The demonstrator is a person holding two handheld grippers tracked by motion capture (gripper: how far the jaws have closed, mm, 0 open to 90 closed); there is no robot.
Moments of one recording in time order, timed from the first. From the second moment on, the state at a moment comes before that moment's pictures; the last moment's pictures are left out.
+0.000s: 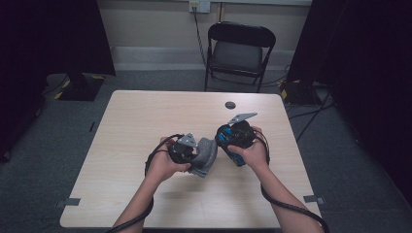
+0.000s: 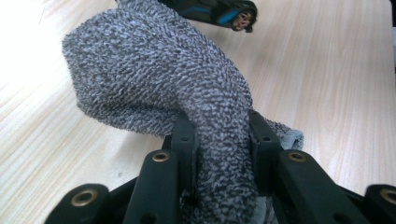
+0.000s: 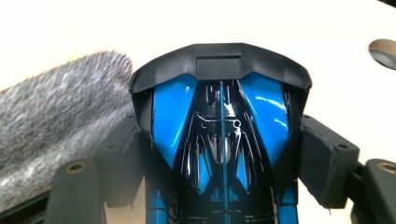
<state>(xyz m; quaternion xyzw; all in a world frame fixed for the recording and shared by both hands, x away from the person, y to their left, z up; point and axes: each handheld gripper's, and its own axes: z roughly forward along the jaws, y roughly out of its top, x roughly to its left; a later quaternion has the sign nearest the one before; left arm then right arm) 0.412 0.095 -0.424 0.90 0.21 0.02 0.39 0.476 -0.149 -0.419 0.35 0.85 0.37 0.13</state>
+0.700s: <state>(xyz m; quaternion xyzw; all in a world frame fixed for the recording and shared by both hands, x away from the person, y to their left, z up) 0.449 0.113 -0.395 0.86 0.28 0.08 0.41 0.446 -0.135 -0.421 0.29 0.87 0.38 0.12</state>
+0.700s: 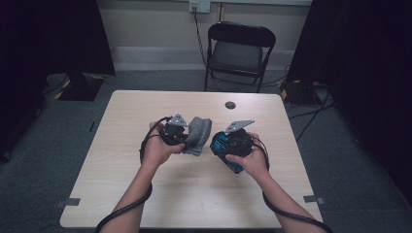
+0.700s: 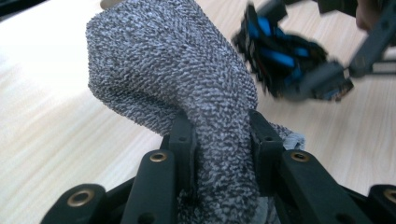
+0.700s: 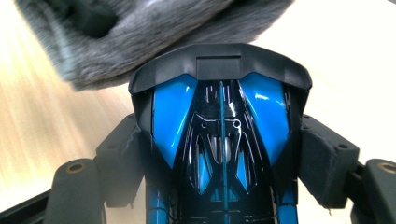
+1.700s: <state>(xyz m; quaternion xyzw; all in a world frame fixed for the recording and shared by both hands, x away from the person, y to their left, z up) 0.445 0.100 -0.402 0.88 0.25 0.06 0.39 0.438 -0.118 -0.424 0.26 0.88 0.38 0.10</state>
